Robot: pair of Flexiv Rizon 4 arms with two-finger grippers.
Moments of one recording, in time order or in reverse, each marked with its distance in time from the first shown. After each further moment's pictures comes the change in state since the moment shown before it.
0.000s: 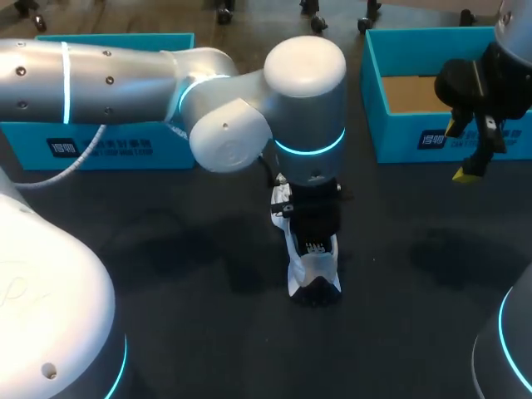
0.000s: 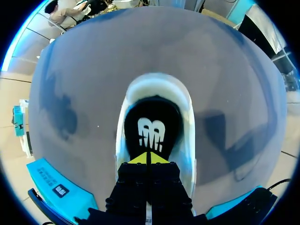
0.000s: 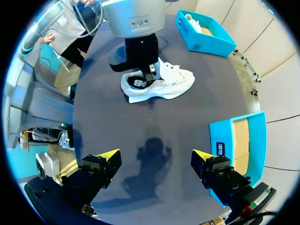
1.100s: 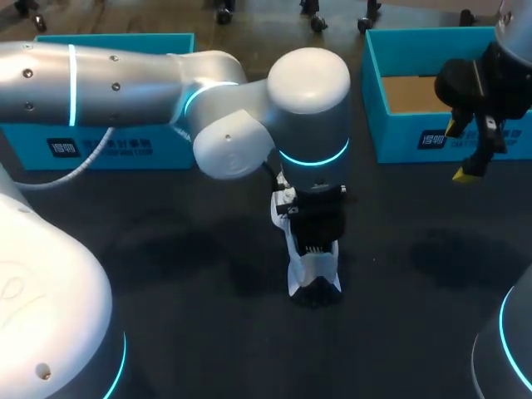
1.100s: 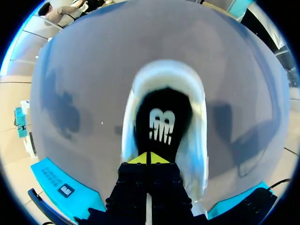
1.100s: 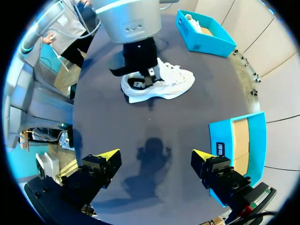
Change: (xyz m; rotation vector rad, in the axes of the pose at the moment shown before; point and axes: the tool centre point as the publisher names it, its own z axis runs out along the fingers) left arm -0.012 -0.004 0.003 -0.041 -0.034 0.019; right arm 0.000 0.000 0.000 0.000 -0.001 0.000
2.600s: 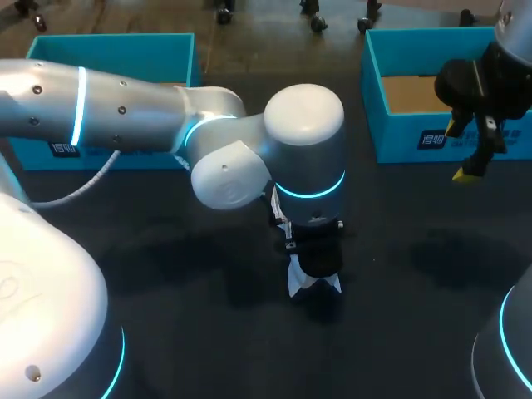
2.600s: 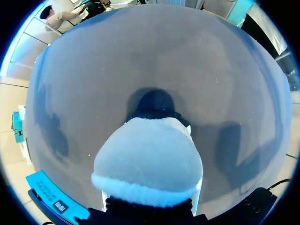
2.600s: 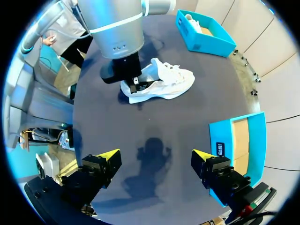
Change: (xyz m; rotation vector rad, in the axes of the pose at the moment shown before) left arm 0.017 -0.051 0.036 0.085 0.022 -0.008; right arm 0.000 0.000 0.000 0.000 0.000 0.000
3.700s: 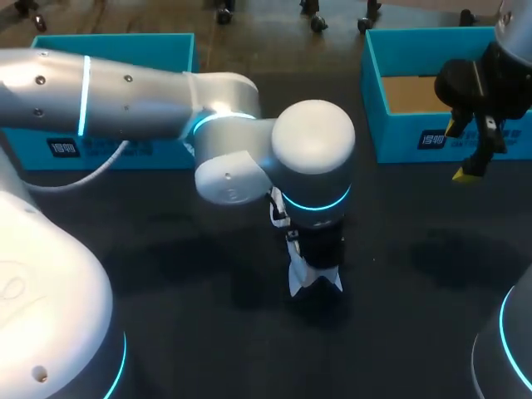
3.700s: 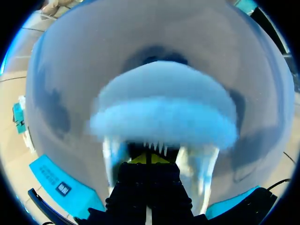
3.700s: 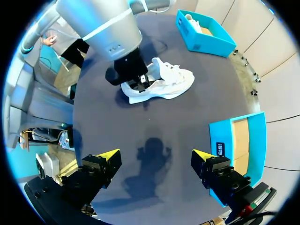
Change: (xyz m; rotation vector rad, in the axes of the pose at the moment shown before) left arm -0.010 0.044 -0.017 -0.229 -0.020 -0.021; right arm 0.000 0.000 0.000 0.000 0.000 0.000
